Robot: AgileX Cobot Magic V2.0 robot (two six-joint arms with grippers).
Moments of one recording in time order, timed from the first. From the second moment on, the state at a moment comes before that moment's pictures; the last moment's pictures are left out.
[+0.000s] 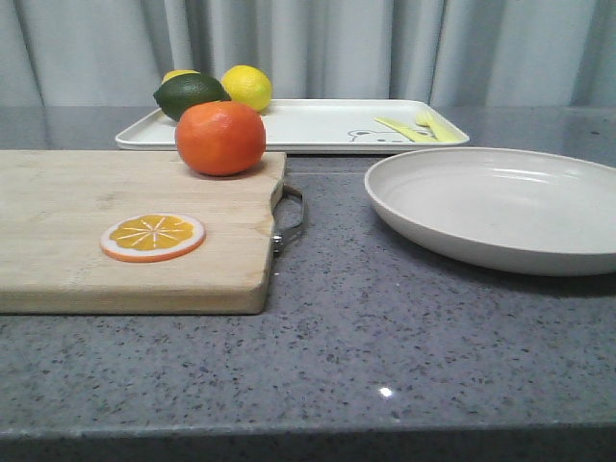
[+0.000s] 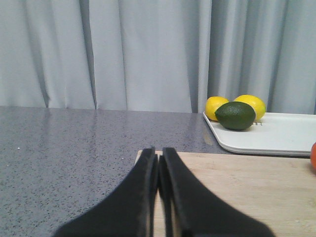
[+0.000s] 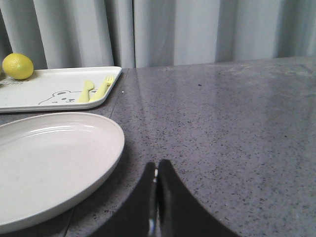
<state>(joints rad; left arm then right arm) 0.02 0.00 0.00 -0.13 -0.05 0.02 0.00 -0.01 0.03 0.01 0.07 0.12</state>
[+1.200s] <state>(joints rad) 0.02 0.66 -0.38 -0.13 -0.10 0.02 0.00 0.66 -0.45 0.01 0.13 0.12</state>
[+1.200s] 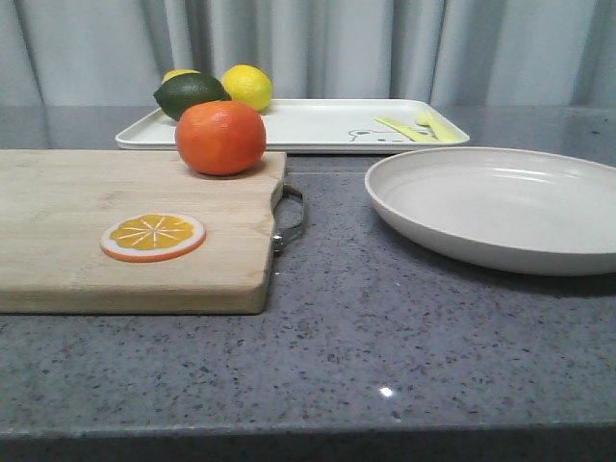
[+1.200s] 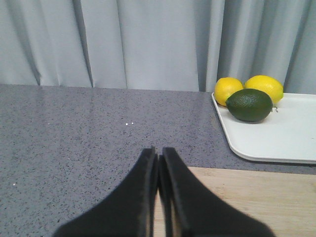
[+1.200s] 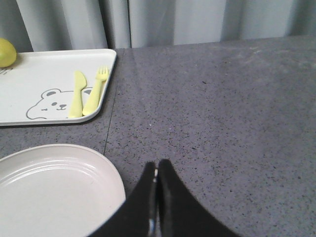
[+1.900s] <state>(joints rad) -0.20 0.99 -0.70 -0.12 0.00 0.02 0.00 0.75 -0.48 0.01 0.12 0.12</state>
